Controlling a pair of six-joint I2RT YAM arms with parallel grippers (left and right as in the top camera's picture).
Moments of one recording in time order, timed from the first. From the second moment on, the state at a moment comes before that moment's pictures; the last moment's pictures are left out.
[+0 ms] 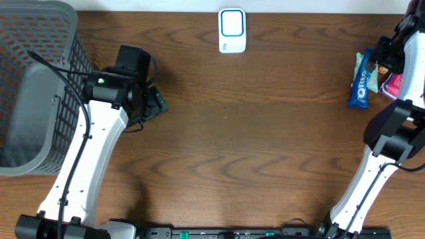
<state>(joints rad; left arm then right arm) -0.19 1.49 1.41 -1.28 -0.14 -0.69 -0.37 2.45 2.45 -1.29 0.08 0.19</state>
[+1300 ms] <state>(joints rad) -0.19 1.49 1.41 -1.28 -0.14 -0.69 0.12 1.36 1.84 -1.57 0.04 0.22</state>
